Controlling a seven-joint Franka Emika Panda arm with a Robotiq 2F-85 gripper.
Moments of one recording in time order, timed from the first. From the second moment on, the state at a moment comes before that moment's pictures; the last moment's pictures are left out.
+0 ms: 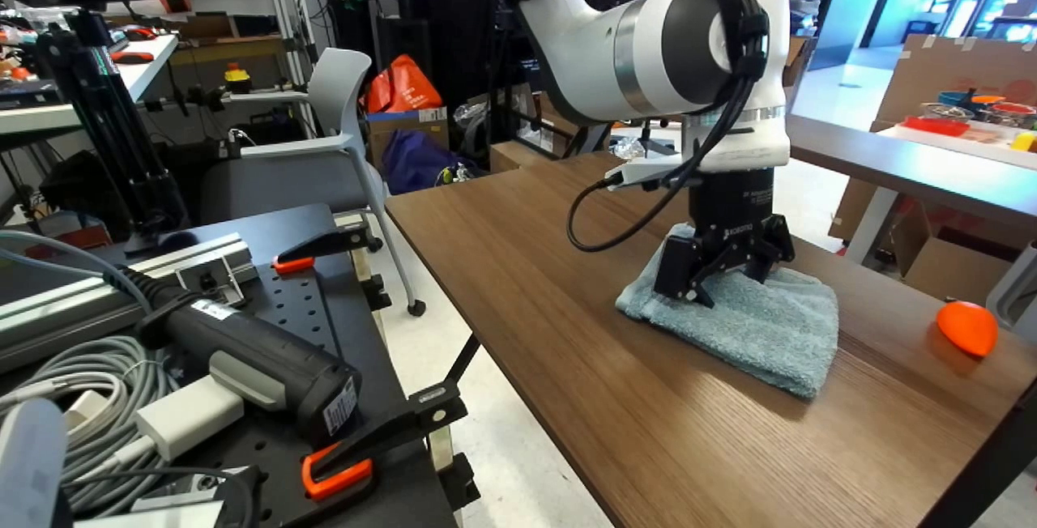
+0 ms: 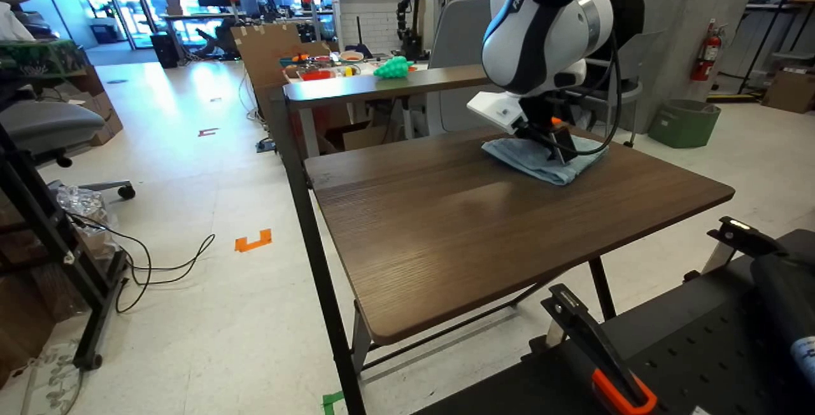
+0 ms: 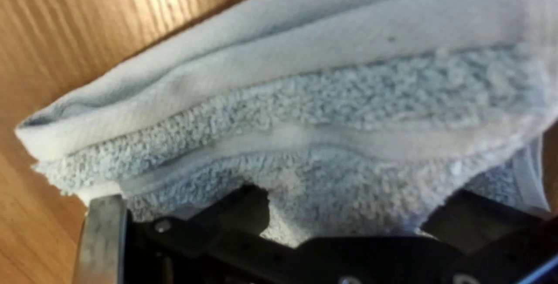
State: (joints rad) arm 0.17 0.98 -0.30 -1.56 -0.15 2.49 1.69
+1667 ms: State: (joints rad) arm 0.14 0.91 -0.42 -1.84 -0.22 2.78 1.56
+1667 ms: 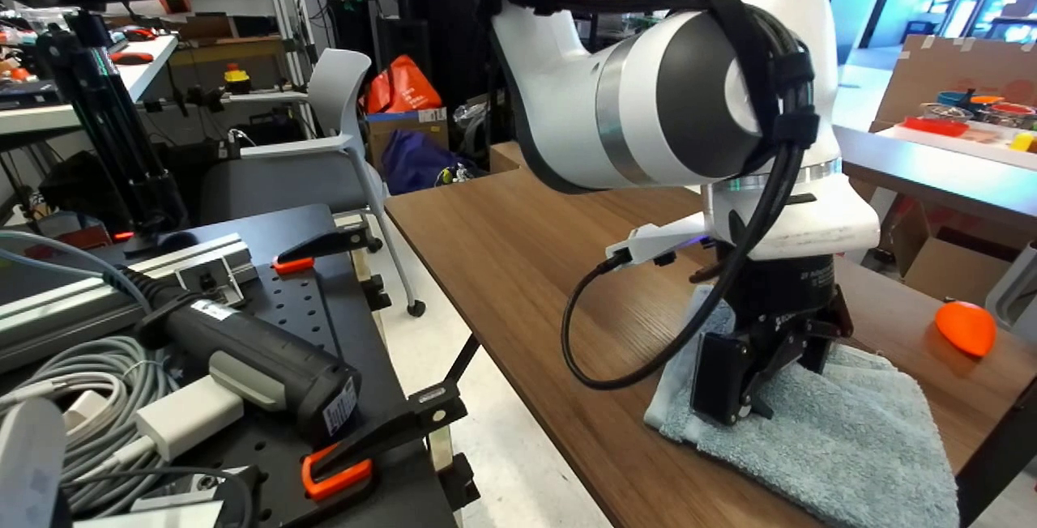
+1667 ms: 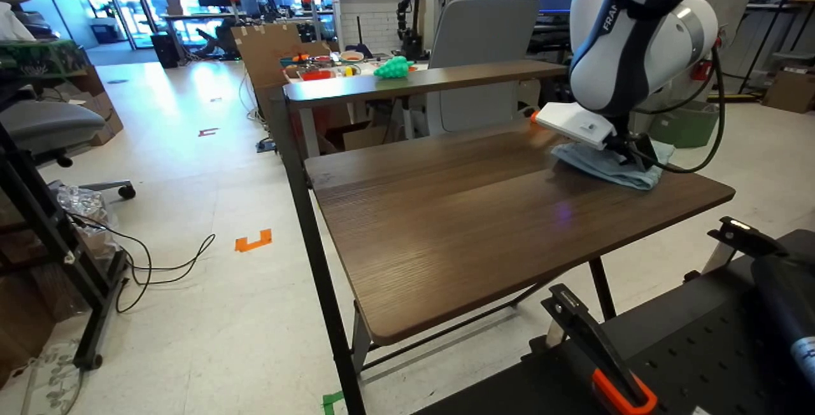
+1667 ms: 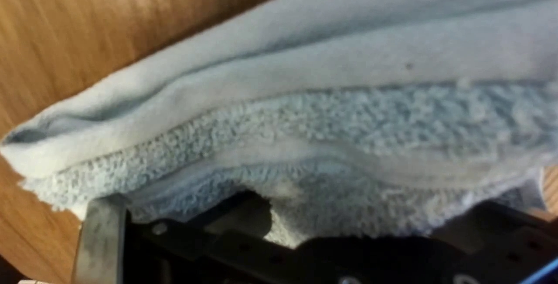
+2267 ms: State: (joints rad) arm 0.23 0.82 -0.45 -2.12 -0.20 3.11 1.22
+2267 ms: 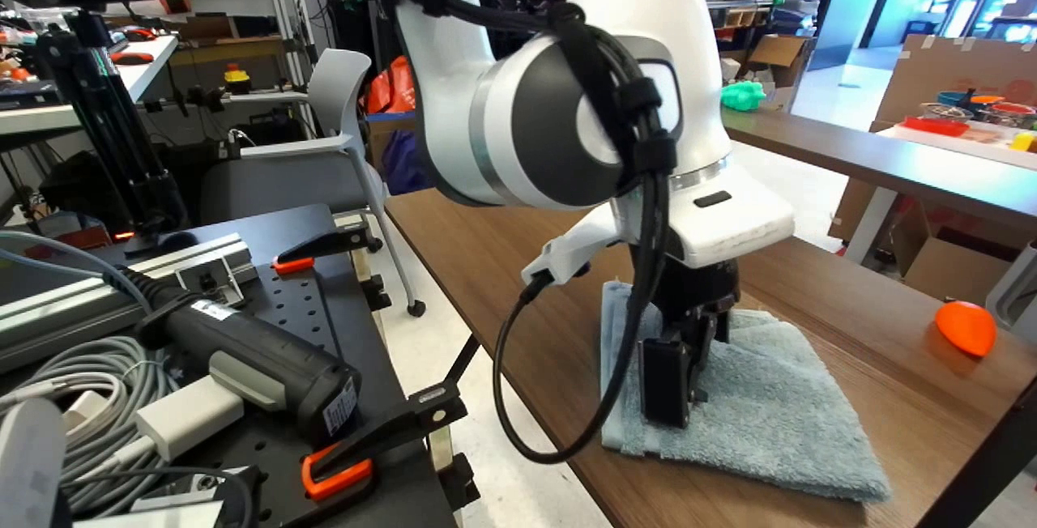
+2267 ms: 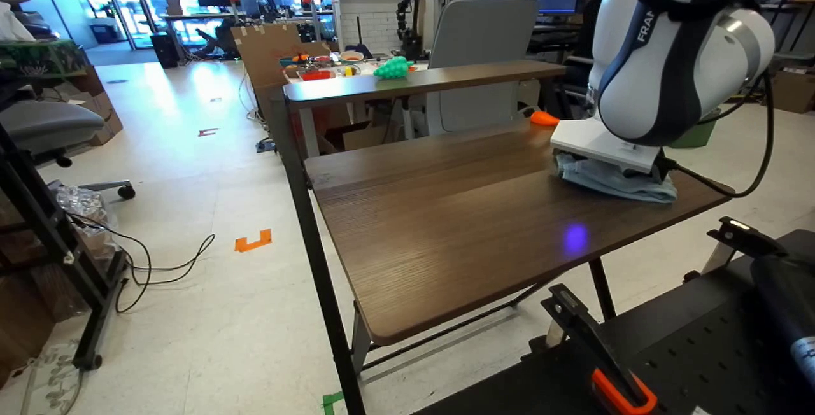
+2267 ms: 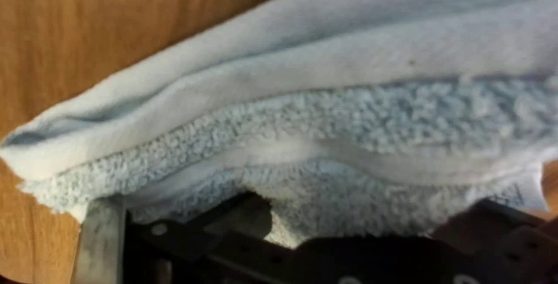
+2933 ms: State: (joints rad) arm 0.61 0.80 -0.56 -2.18 -0.03 2.88 1.11
